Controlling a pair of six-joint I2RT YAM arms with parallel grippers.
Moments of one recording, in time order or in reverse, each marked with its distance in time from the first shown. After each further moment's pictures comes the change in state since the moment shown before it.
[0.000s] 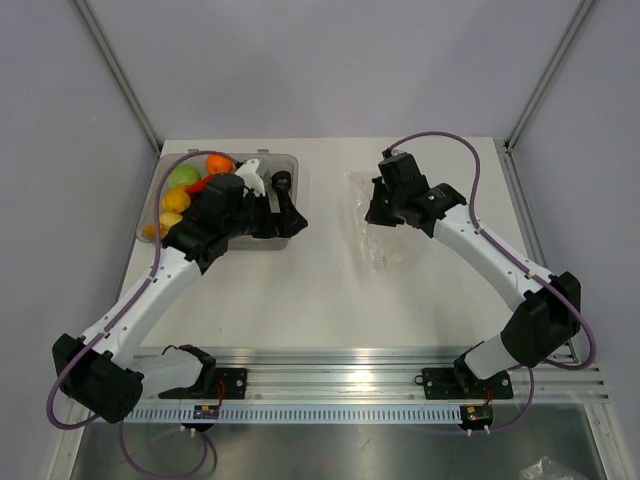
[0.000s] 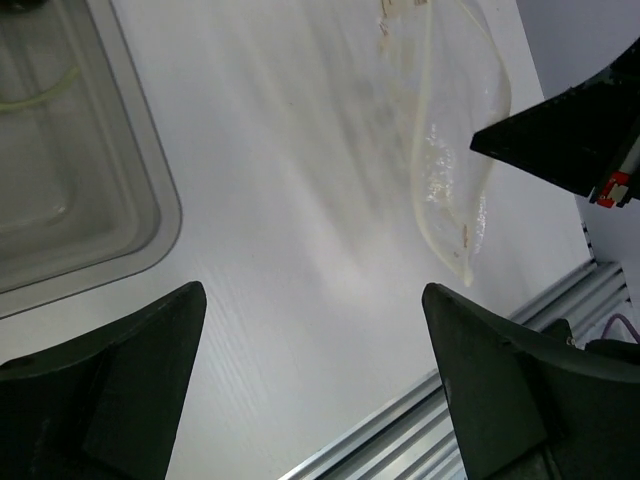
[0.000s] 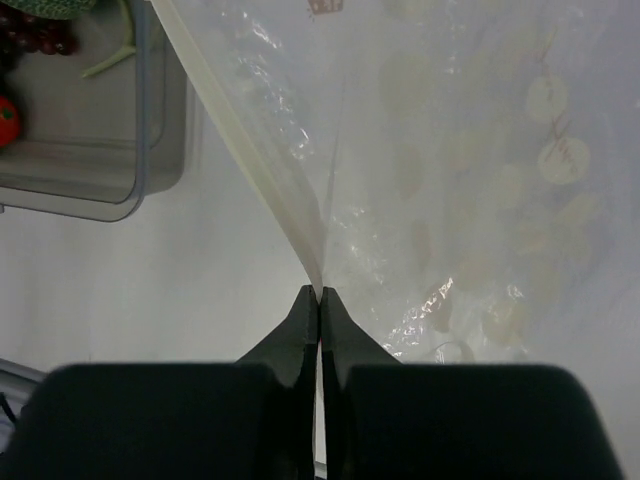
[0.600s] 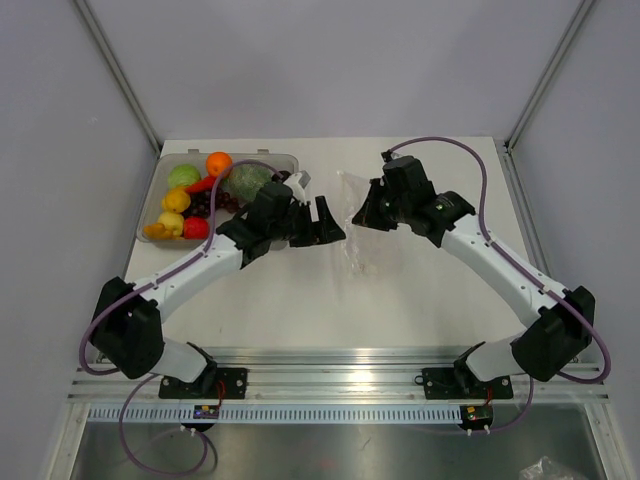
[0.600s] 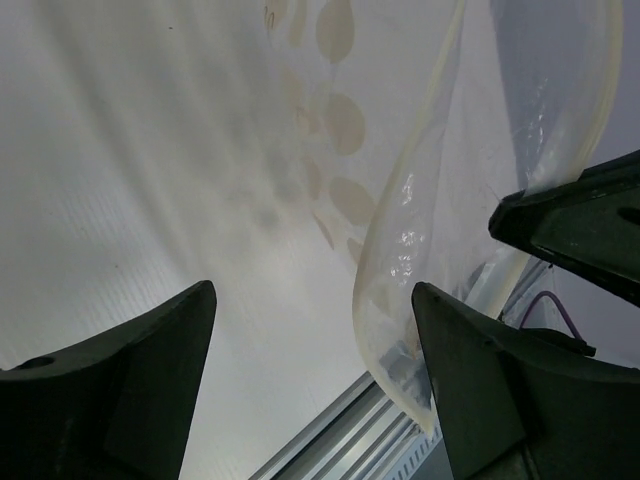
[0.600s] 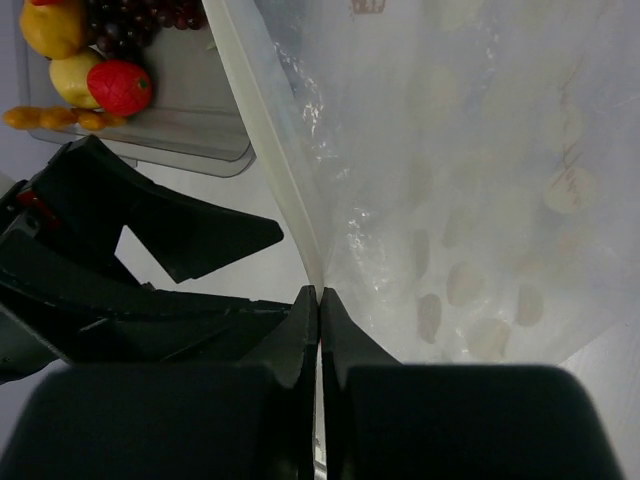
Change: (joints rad) left arm -0.175 0.257 -0.071 0.274 0.048 -0.219; right arm 0.034 -0.079 -0.040 0.061 -0.155 0.122
